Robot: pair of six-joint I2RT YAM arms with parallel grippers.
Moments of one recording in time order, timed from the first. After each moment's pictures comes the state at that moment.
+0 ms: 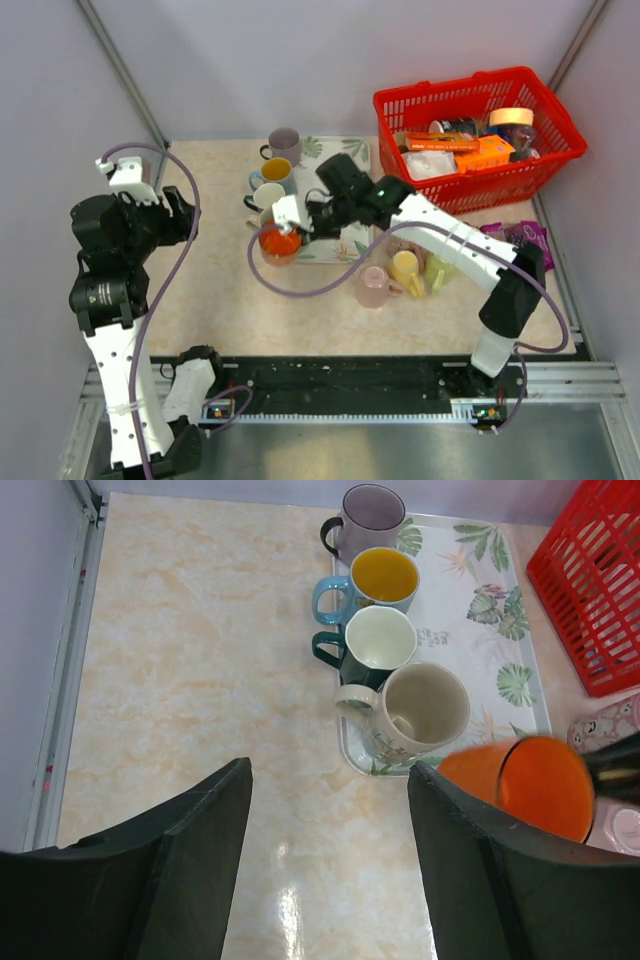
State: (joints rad) left arm 0.22 0.83 1.38 -0.89 0.33 -0.07; right arm 0.93 1.75 1.68 -0.78 -0.44 -0.88
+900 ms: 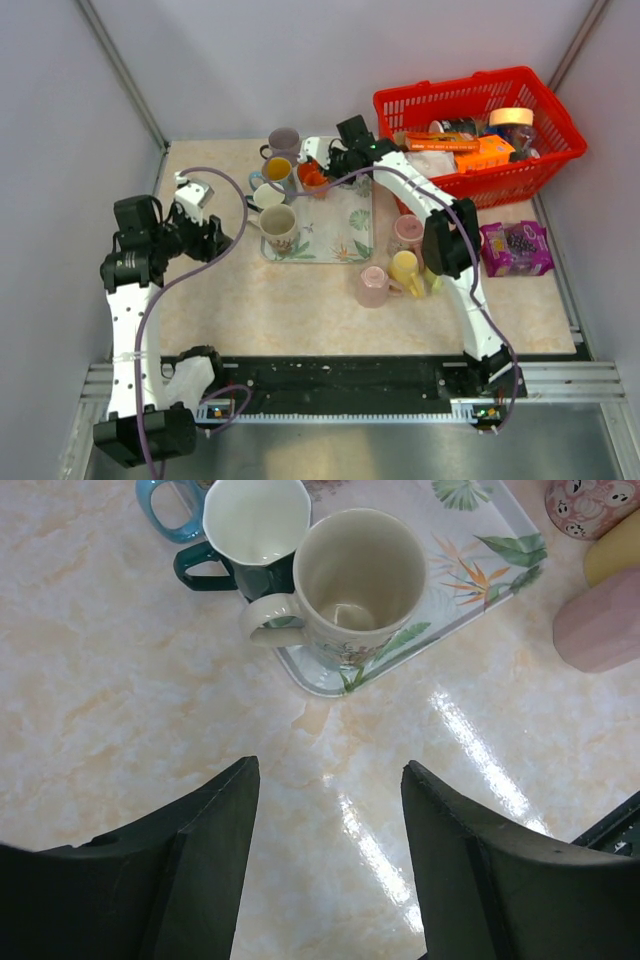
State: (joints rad) left arm 0.21 0.91 1.09 -0.84 0.68 0.43; right arm 0.54 2.36 2.25 -0.70 -0.27 -0.85
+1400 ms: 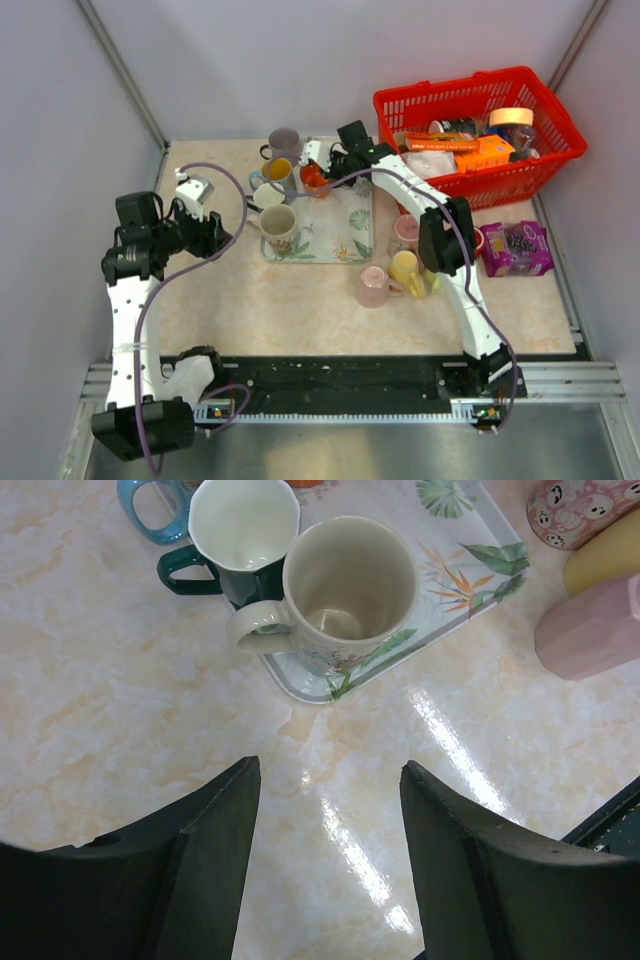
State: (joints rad) left arm 0.21 0.96 1.09 -0.83 0.71 0.40; right arm 0.53 2.42 2.24 -0.64 -0.26 -0.85
